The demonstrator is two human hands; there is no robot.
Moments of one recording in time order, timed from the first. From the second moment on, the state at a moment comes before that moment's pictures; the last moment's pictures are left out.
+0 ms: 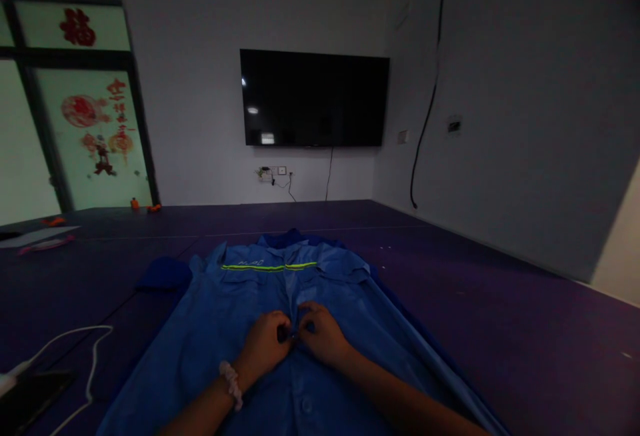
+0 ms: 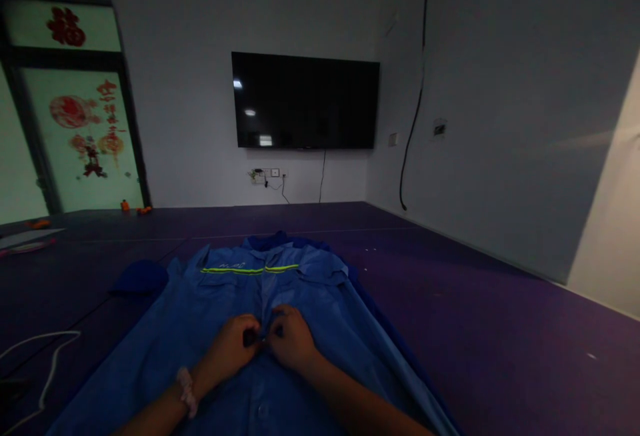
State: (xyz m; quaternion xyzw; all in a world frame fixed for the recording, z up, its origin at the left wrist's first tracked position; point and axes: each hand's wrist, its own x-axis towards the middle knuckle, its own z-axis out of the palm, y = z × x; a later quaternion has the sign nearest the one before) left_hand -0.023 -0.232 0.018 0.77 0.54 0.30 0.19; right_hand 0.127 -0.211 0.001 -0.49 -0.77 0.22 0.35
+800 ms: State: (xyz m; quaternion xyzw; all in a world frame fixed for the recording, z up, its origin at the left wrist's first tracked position) left_hand -0.021 -0.234 0.014 0.77 0.56 0.28 0.13; right_hand 0.128 -0.213 0.003 -0.45 -0.74 0.28 0.41
